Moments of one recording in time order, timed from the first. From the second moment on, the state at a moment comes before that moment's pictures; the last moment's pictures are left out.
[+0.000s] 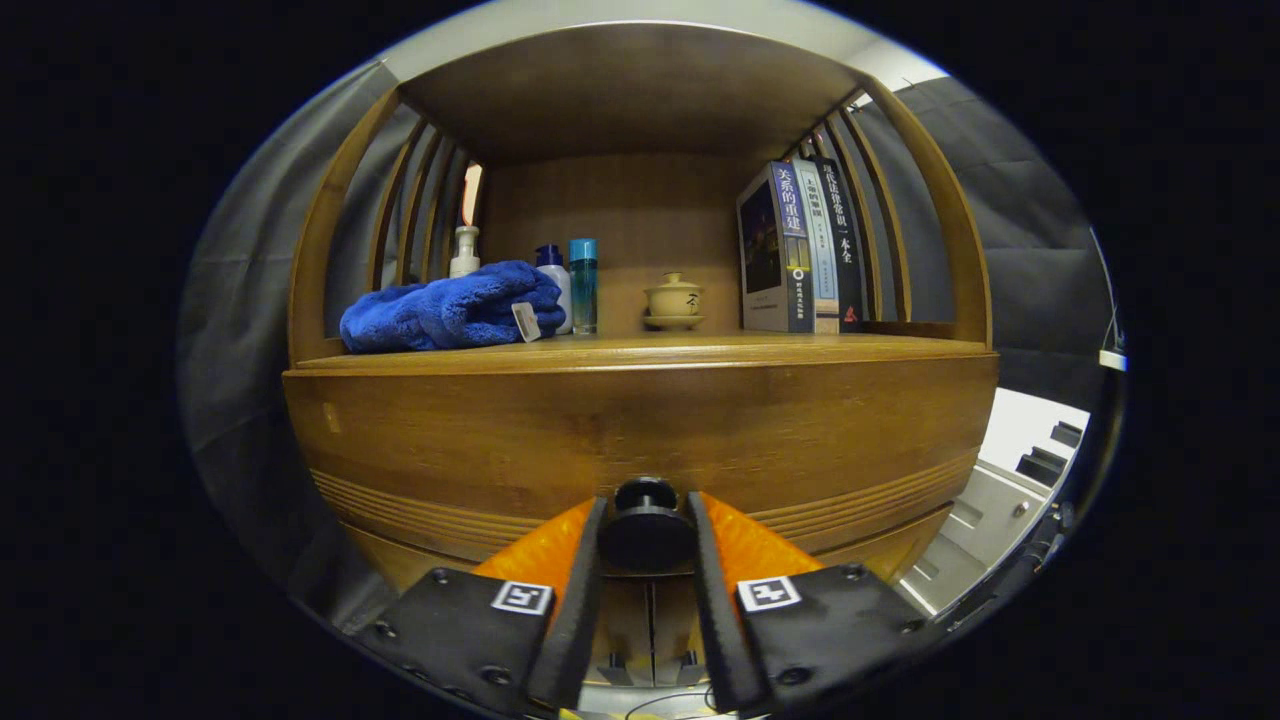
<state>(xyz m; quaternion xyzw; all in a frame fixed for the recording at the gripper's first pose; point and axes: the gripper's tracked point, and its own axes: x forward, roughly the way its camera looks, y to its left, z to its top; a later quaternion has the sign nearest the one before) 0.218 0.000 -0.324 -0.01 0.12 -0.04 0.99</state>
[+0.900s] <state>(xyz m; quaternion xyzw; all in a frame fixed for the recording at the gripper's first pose) 0.125 0.001 -0.310 -0.03 0.13 -0.02 0.99</state>
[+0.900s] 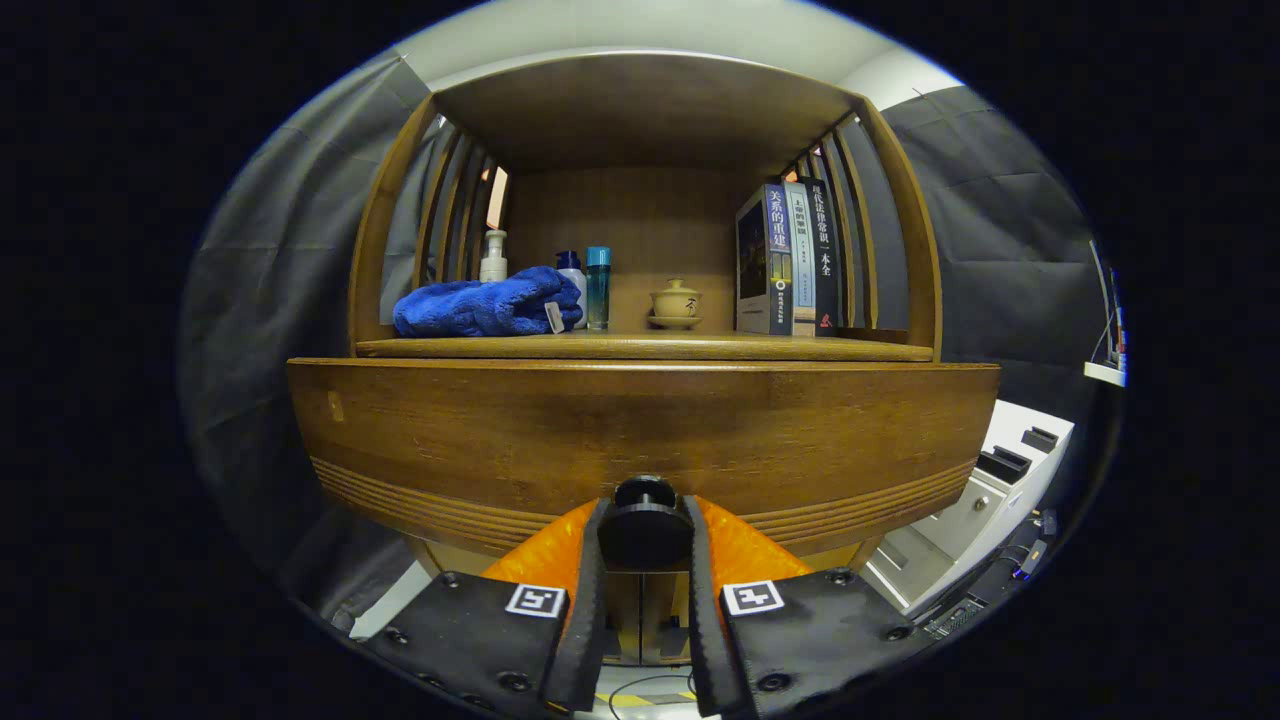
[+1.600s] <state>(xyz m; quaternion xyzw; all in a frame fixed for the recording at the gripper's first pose) 0.057 0.006 -0.292 -0.01 0.13 0.00 0.99</state>
